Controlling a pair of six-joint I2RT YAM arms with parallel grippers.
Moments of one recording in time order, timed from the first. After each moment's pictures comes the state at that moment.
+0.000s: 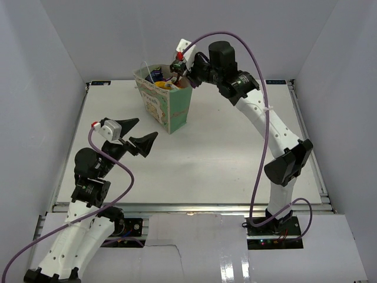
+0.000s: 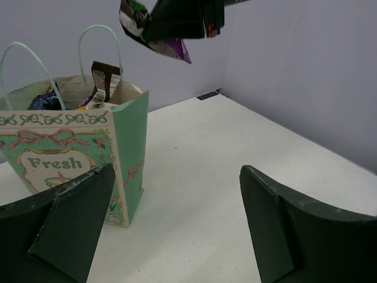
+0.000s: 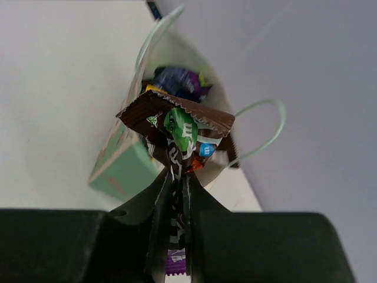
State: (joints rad) left arm -0.31 0.56 0.65 0.19 0.39 -0.15; right arm 0.62 1.89 2.14 -0.56 -0.35 -0.55
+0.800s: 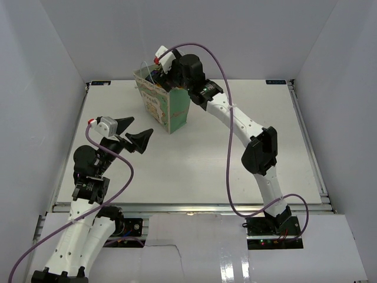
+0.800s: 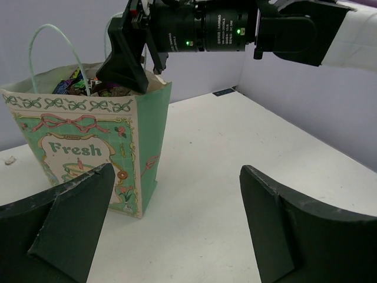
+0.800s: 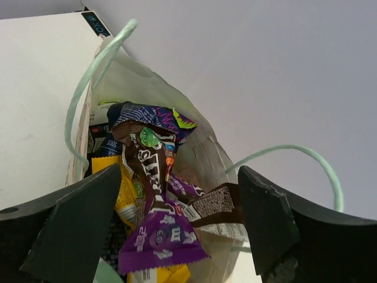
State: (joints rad) left arm -0.19 0.59 0.63 0.21 0.43 -0.18; right arm 0.73 2.21 2.28 -0.18 -0.05 -0.48
